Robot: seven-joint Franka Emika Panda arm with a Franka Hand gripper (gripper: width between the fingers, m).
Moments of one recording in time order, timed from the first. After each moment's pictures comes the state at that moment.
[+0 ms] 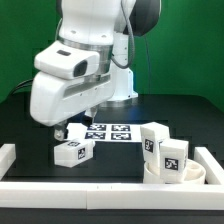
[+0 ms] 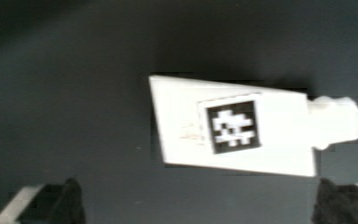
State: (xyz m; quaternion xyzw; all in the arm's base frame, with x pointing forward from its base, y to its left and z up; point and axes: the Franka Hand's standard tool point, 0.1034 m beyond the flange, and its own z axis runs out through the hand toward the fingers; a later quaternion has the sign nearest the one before) arm 0.510 -0.090 0.068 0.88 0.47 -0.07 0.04
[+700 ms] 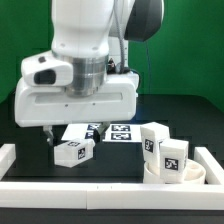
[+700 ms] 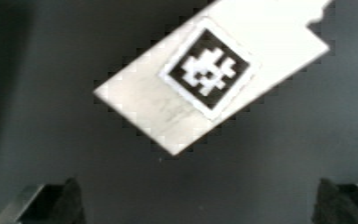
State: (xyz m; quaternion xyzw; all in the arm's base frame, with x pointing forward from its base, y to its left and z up) arm 0.520 -0.088 0.043 0.99 0.09 -0.08 0.01
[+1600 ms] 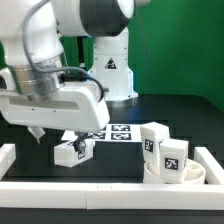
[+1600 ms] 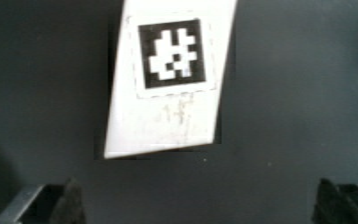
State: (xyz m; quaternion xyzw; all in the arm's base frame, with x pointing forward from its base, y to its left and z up) arm 0.516 -0.112 0.041 0.96 -0.26 -0.11 -0.08
